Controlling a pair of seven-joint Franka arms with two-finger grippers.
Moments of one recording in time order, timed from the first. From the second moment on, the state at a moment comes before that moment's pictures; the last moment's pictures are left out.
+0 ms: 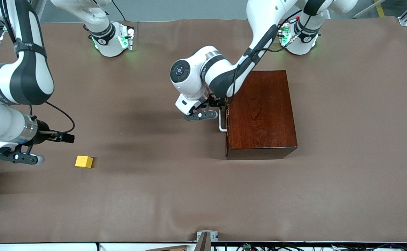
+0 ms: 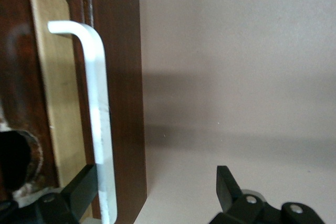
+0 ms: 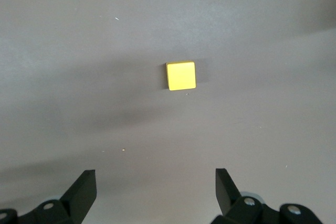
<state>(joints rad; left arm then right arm) -0.80 0.75 -0.13 -1.25 0.18 1.74 -0.97 0.06 0.38 -0.04 -1.48 -0.02 1.72 0.20</state>
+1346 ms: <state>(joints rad) -0.79 0.76 -0.12 -1.25 0.19 1.75 -0.95 -0.01 0.60 -0.04 -1.56 -0.02 2.15 0.16</state>
